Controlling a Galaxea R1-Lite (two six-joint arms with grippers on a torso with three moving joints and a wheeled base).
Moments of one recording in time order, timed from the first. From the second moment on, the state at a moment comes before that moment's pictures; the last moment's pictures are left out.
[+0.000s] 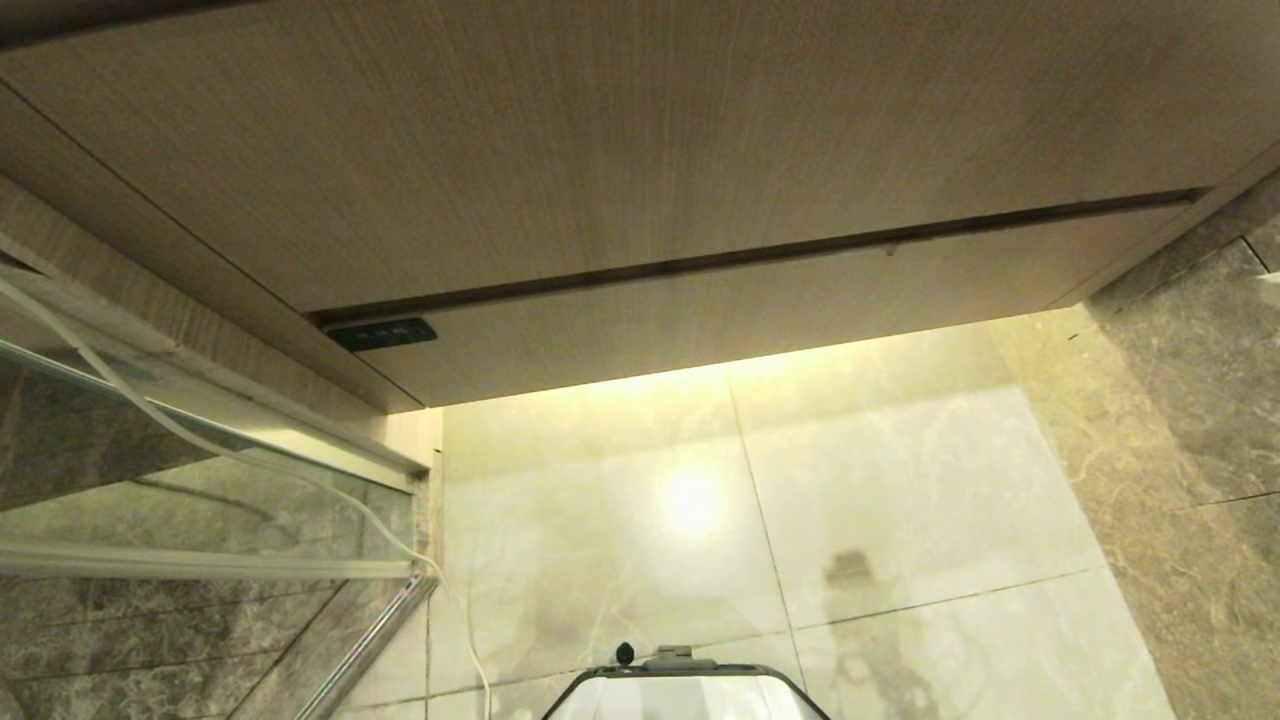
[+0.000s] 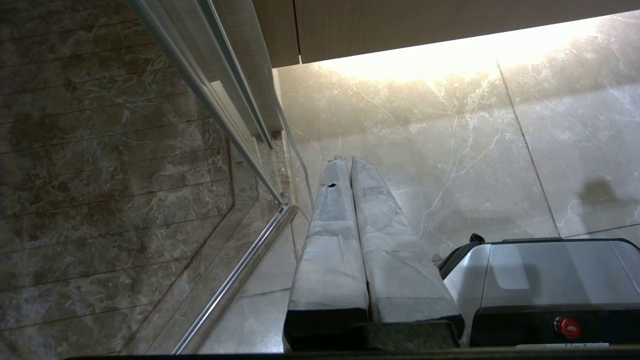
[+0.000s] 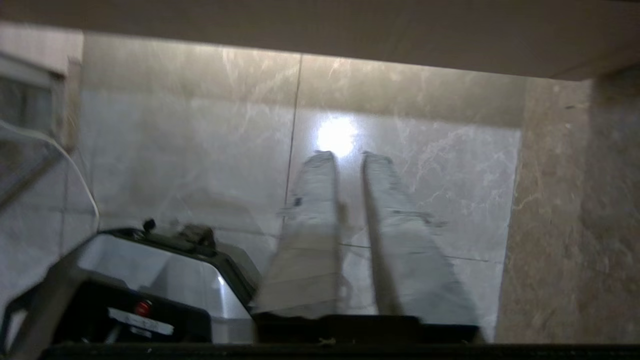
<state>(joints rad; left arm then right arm) 0.00 0.00 0.00 0.00 0.00 0.00 0.17 1.07 -1.17 0.35 0.03 -0.17</state>
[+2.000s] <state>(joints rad) 0.00 0.00 0.00 0.00 0.00 0.00 0.03 1.96 -1.43 -0.29 0.44 -1.40</state>
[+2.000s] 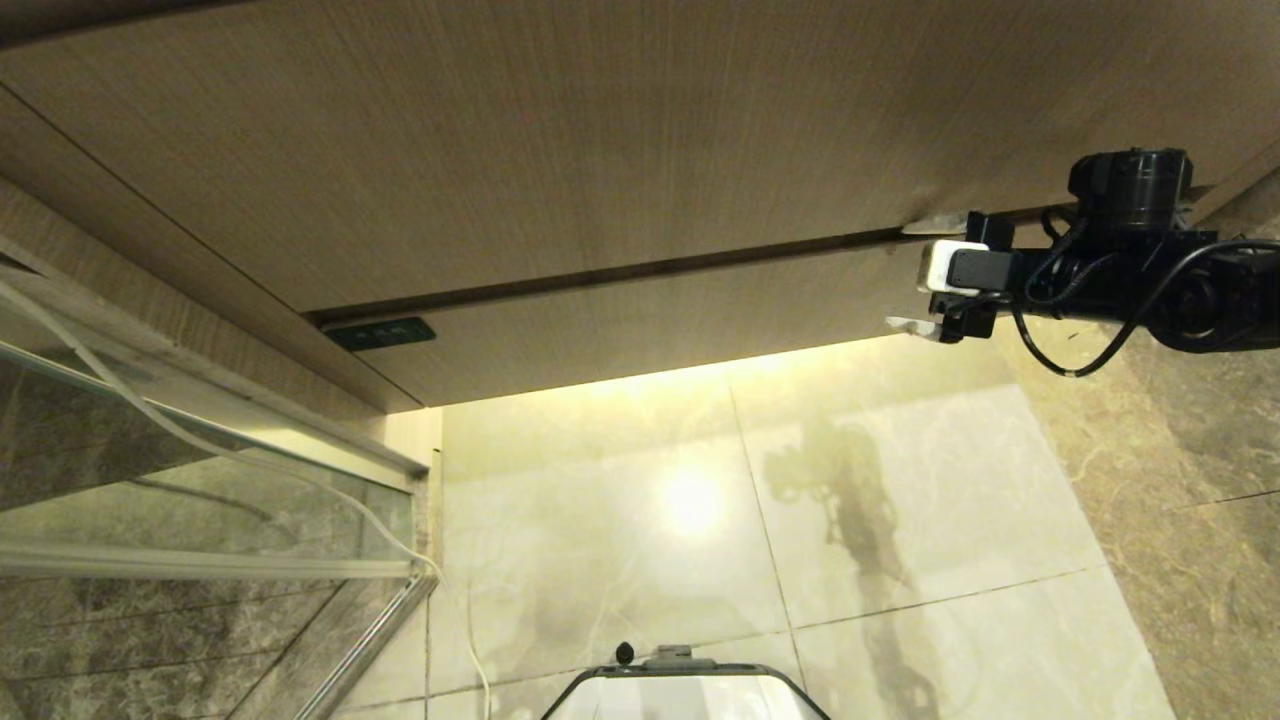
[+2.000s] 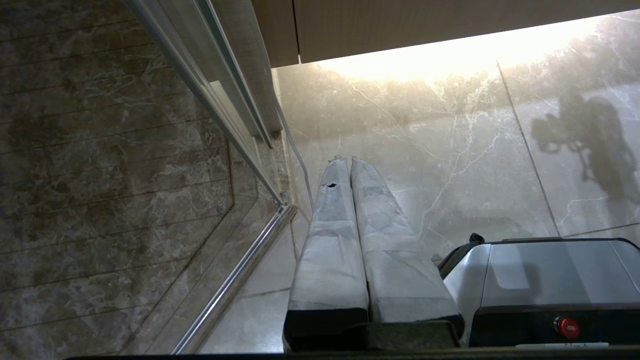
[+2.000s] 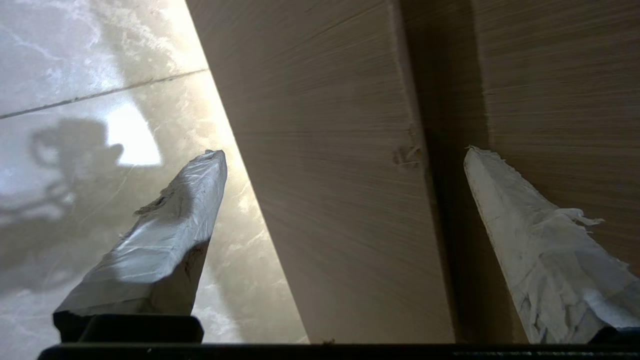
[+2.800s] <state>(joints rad) 0.00 0.00 0.00 0.00 0.00 0.00 0.05 2.06 -1.53 -0.29 0.40 -1.36</state>
